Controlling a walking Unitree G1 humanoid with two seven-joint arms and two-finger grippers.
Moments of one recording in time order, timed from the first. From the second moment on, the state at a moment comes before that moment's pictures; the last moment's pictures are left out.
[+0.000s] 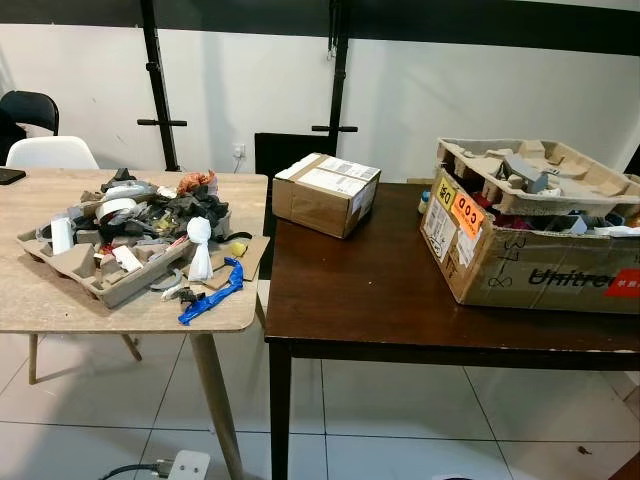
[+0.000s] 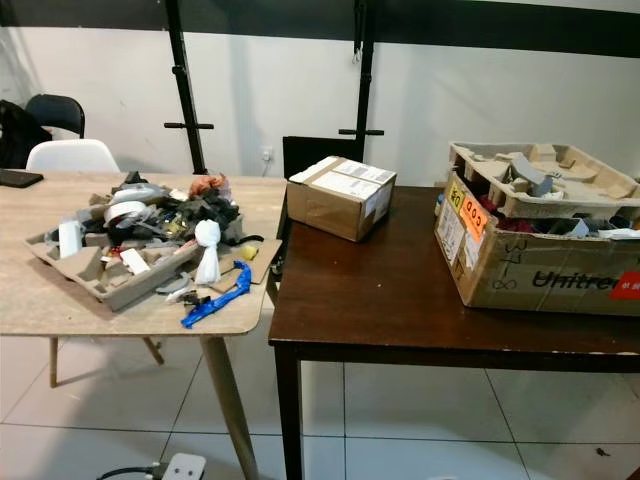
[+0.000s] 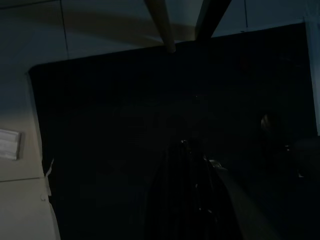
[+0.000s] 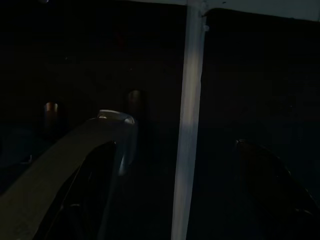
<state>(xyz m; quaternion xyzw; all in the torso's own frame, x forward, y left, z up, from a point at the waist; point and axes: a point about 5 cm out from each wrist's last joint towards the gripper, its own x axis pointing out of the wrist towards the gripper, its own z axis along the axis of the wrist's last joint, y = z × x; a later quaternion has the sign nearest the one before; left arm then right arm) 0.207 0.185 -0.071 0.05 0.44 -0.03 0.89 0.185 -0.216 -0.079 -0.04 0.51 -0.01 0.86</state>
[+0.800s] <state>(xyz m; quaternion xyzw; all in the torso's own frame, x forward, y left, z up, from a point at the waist) 0.214 0.203 -0.064 0.04 0.43 0.00 0.90 0.189 -0.179 -0.083 -0.05 0.51 0.06 0.86</state>
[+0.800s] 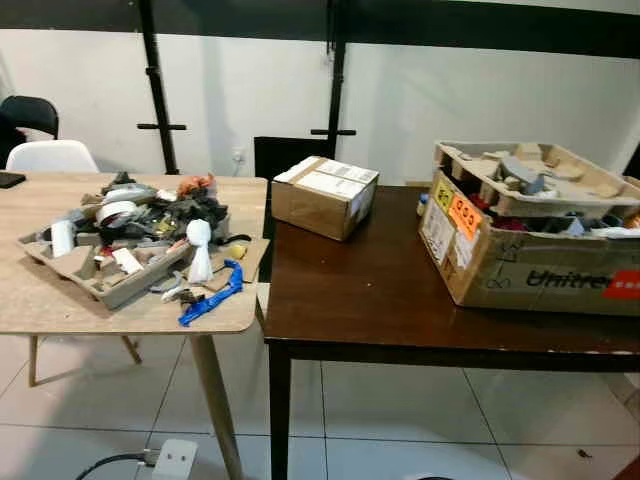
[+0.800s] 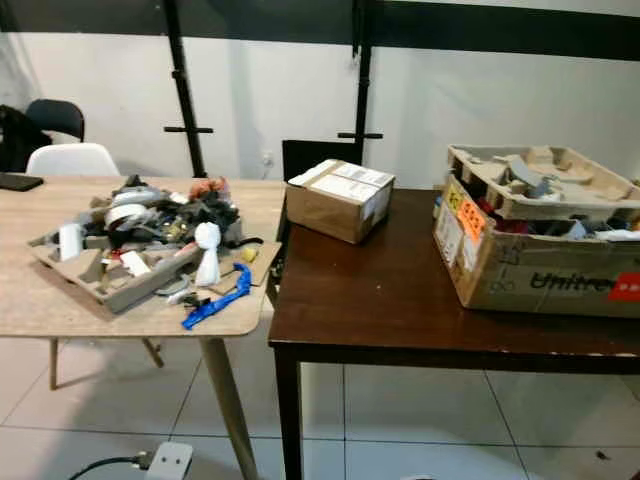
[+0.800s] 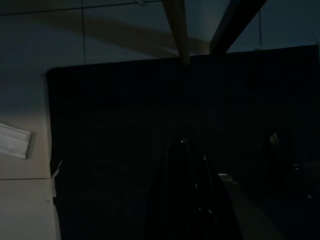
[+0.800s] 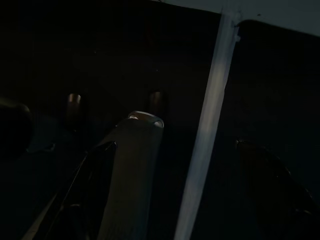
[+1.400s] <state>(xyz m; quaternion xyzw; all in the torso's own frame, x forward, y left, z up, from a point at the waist) 0.216 0.198 -0.063 0.07 0.43 -0.04 0.90 0.183 -0.198 -0.084 -0.05 0.52 0.04 0.85</state>
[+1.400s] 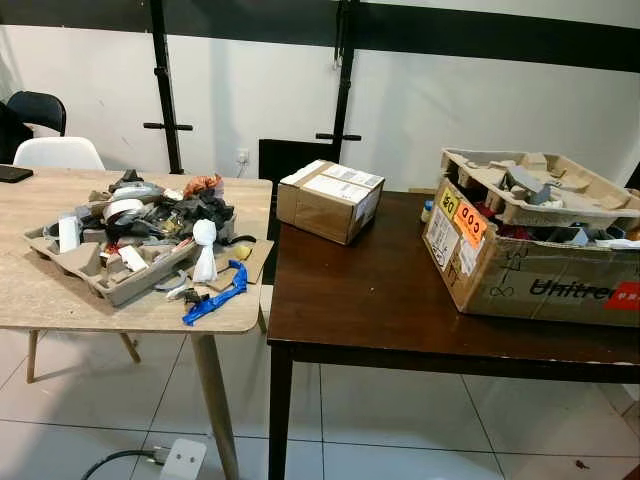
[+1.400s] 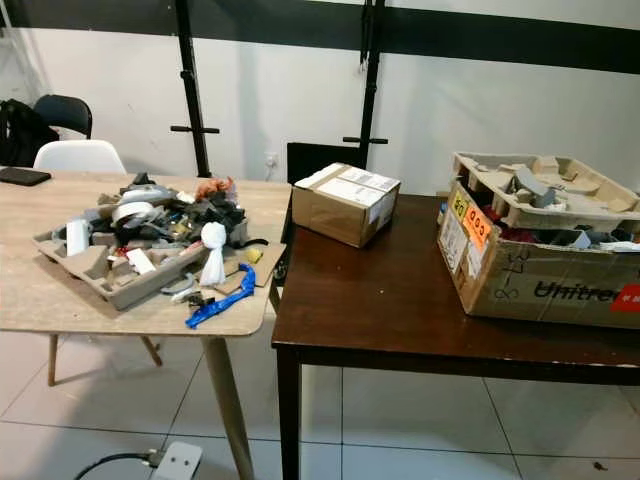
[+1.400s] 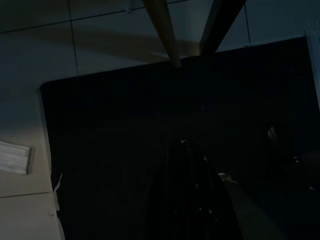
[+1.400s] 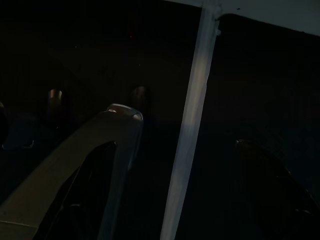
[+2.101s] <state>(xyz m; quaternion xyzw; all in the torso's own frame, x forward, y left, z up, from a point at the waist) 0.217 0.191 -0.063 0.07 0.43 -0.06 0.90 0.180 -0.192 -0.086 -0.02 0.52 0.02 0.86</state>
